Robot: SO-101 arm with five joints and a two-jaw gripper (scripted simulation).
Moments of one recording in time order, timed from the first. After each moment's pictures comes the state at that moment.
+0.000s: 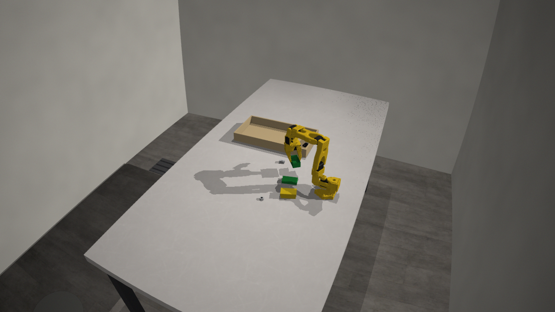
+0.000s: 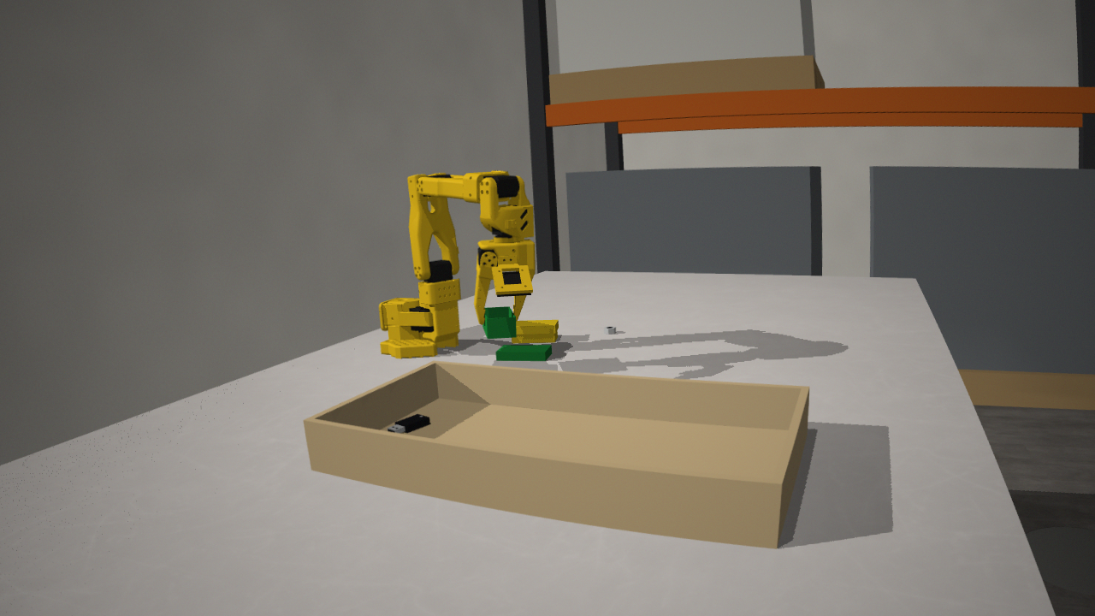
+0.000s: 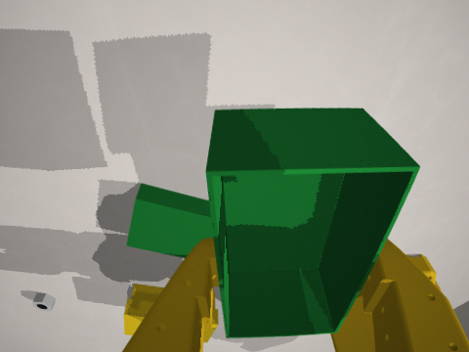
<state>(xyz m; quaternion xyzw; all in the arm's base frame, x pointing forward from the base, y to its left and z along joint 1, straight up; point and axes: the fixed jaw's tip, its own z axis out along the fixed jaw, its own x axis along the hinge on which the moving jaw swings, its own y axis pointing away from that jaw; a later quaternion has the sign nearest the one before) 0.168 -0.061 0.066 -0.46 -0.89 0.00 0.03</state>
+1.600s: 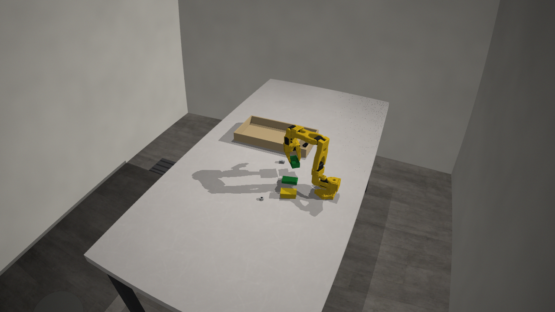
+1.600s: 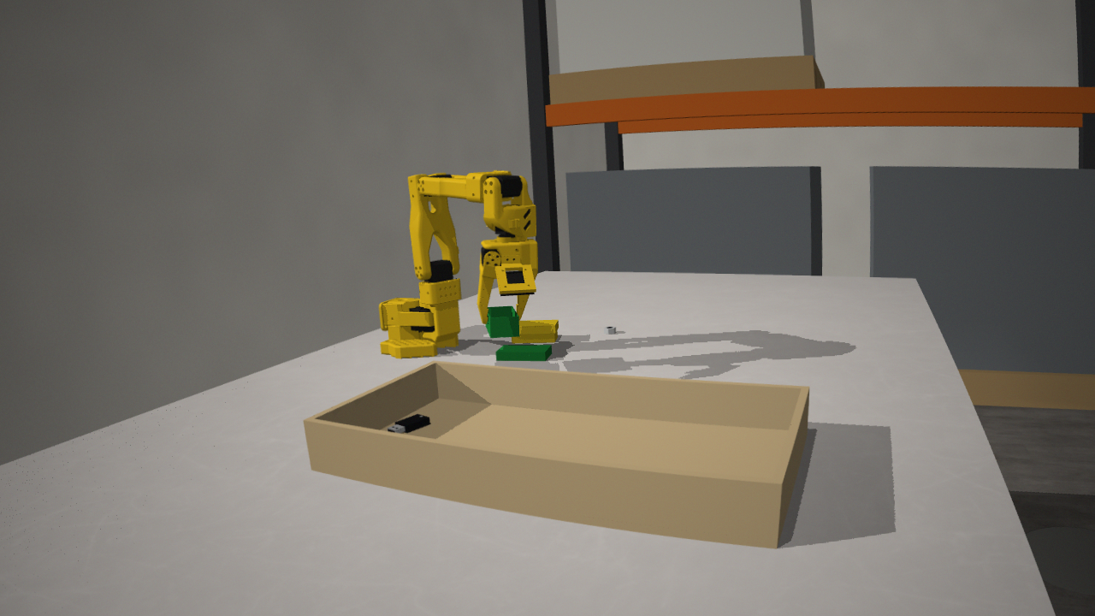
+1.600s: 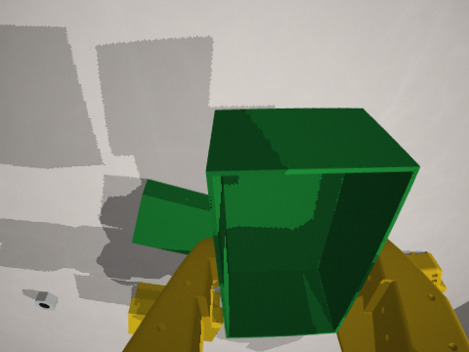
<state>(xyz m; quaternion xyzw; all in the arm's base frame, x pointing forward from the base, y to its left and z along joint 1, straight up) 0.170 -0.056 0.066 -0.46 -0.89 0.00 0.03</state>
